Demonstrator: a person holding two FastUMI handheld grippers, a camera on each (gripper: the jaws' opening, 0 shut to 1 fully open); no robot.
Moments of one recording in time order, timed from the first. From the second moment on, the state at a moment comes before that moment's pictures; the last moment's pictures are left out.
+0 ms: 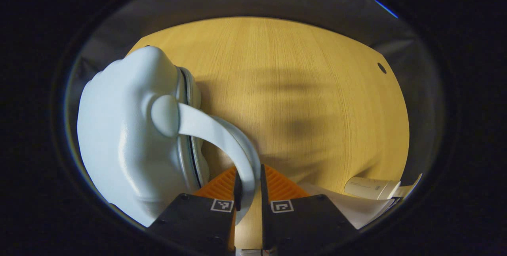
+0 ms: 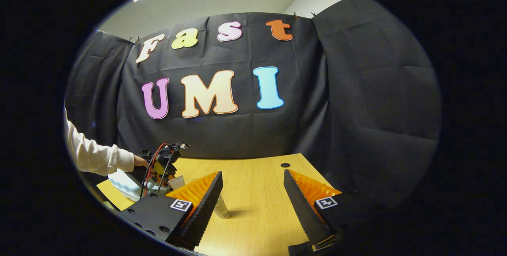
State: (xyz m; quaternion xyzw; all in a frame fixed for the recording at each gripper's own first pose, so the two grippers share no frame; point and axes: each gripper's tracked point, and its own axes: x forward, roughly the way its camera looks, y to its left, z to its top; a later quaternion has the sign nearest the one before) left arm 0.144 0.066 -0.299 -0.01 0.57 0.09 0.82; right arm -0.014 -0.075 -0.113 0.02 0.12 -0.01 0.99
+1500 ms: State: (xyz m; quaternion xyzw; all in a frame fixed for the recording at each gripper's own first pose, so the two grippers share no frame) left arm 0.068 0.204 -0.021 -0.08 0.38 0.10 0.92; right arm 0.004 0.032 -0.084 -0.01 0.08 0.07 0.99
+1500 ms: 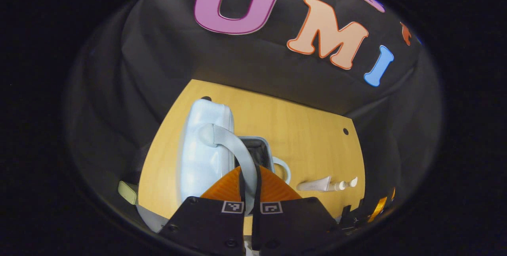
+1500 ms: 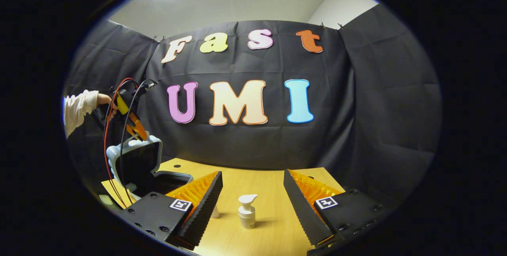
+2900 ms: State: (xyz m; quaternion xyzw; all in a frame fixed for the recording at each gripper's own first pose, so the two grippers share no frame) left arm -0.077 0.483 -0.123 -0.14 0.30 0.22 0.92; right arm -0.020 0.184 -0.082 -0.01 0.10 0.15 0.98
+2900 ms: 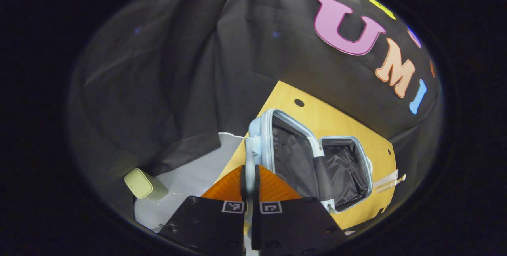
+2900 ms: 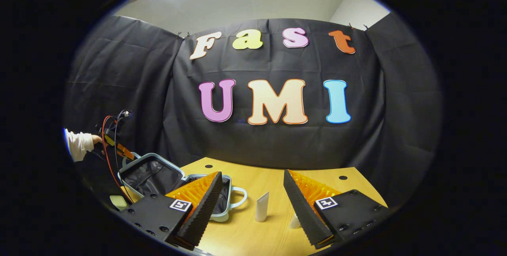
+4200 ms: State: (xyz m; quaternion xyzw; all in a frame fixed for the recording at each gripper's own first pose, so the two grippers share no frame) left arm -0.066 0.407 -0.060 -0.03 0.16 0.25 0.95; right arm -0.004 0.139 -0.122 -0.03 0.13 0.14 0.98
